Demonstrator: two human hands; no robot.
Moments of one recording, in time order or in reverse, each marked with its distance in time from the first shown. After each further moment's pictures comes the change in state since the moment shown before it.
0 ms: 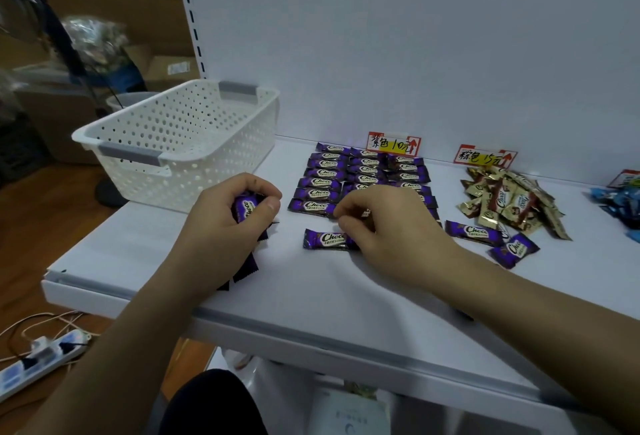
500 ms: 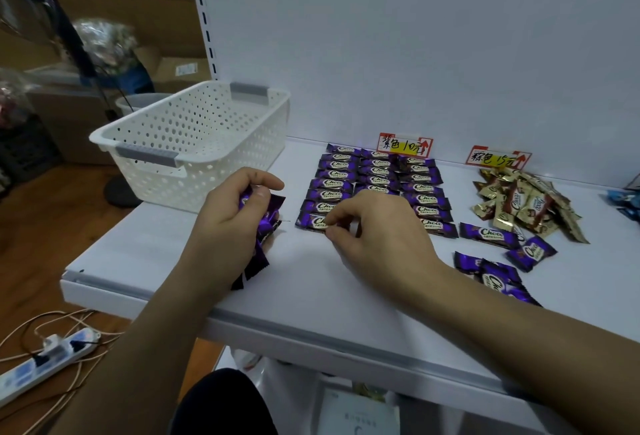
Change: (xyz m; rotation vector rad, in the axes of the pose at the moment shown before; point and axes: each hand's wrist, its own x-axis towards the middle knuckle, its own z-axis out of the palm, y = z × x) left_hand -0.002 -0.002 -0.005 -0.202 0.030 -0.087; right_hand 0.004 -0.022 0.027 -0.009 0.118 0.068
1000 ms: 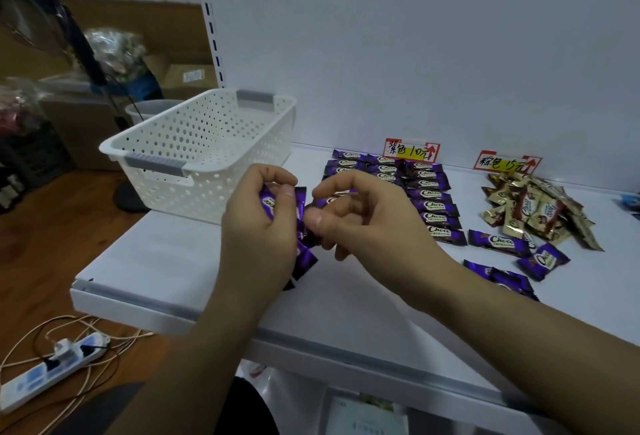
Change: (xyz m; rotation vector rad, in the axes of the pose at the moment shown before) left_hand -0.003 0.008 0.028 0.151 0.217 0.279; right_hand 0.000 -0.029 -0.023 0.868 -0.185 0.150
